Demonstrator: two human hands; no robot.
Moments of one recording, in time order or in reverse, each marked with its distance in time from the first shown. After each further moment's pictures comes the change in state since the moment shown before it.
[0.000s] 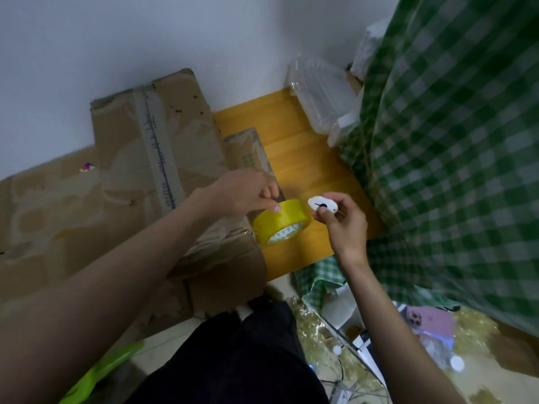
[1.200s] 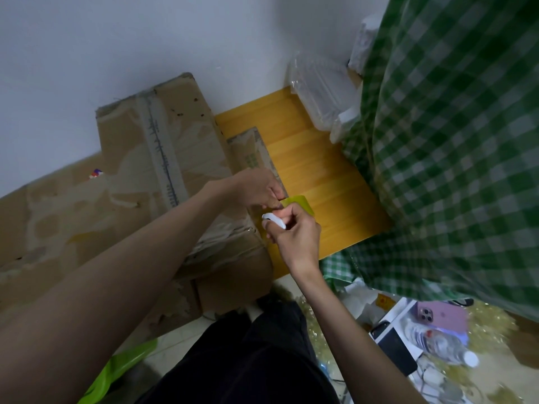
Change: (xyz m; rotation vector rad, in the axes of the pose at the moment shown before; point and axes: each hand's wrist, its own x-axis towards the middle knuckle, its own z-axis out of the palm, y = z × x) left_hand 0.023 0.002 0.002 -0.110 -0.158 -0.047; right_hand -0.052 -0.017 0.071 -0.047 -0.092 0.054
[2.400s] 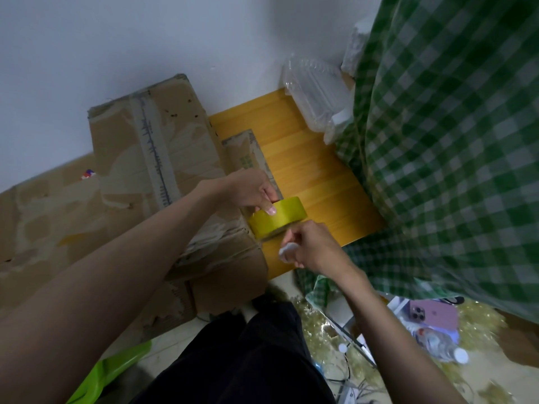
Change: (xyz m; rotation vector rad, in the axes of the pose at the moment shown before) left_hand 0.005 -0.009 0.000 -0.038 -0.043 0.029; right_hand 0.016 -0.003 -0.064 -0.541 -0.535 0.092
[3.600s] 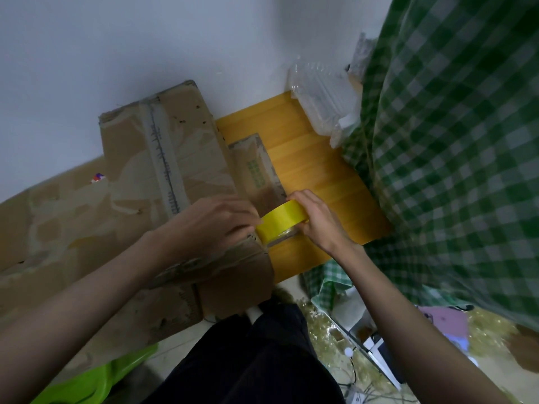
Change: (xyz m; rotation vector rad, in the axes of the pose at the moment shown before) left_hand -0.106 -0.008 0.025 0.458 0.402 0.364; right_hand 0.073 0.028 -0.011 -0.256 0.226 -0.477
